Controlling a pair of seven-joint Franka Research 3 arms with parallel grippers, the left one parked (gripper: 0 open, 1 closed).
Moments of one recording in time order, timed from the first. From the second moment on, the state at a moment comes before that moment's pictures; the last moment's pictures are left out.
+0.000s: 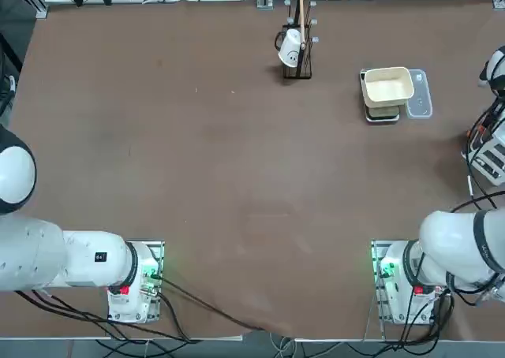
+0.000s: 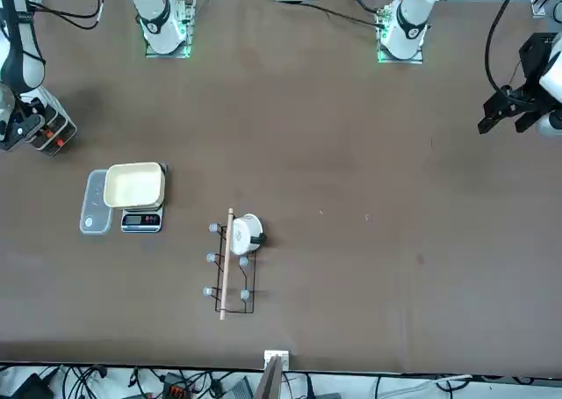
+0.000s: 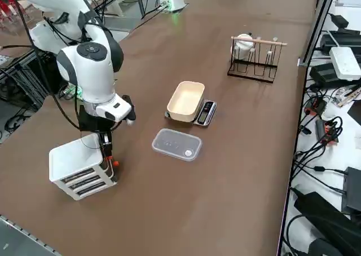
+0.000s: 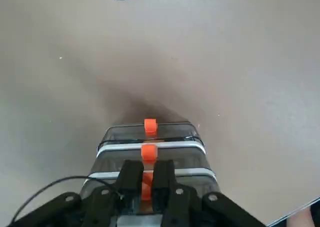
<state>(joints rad) -0.46 0.16 -0.15 -2.23 -0.36 2.35 -1.13</state>
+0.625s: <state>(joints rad) -0.36 0.18 -0.13 -2.21 -0.36 2.36 -1.04</state>
